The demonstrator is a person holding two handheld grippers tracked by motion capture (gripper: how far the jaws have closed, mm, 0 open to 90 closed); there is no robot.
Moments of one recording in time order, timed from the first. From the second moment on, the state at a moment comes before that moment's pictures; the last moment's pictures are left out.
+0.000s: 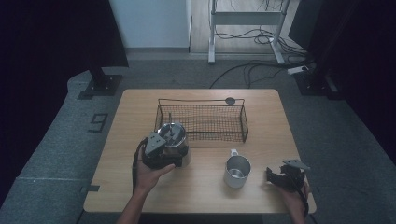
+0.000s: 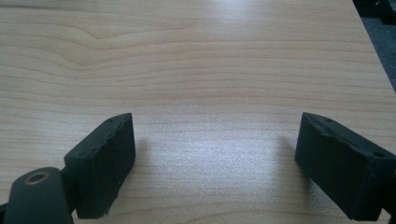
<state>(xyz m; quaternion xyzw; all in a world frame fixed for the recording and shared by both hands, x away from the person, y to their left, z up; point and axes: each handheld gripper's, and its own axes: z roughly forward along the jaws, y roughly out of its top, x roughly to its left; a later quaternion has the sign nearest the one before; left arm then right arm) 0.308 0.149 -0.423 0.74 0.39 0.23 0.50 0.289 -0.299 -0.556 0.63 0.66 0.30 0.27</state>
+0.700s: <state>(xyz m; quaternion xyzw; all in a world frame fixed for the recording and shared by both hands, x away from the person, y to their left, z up) 0.317 0.144 -0.402 0.74 0.38 0.23 0.50 0.290 -0.299 -0.556 0.63 0.66 0.30 0.27</state>
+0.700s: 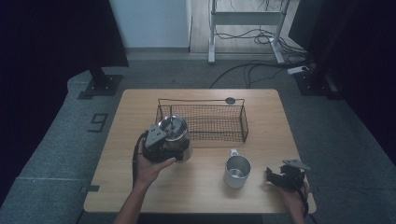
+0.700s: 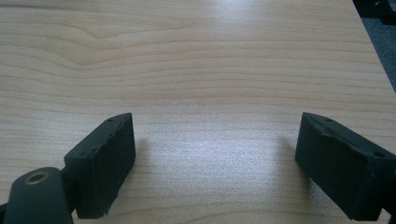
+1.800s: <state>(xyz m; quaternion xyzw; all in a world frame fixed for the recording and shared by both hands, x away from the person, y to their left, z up) 0.344 0.147 -0.376 0.73 0.39 0.23 0.51 0.289 -0.299 -0.556 0.63 0.66 0.30 0.27</state>
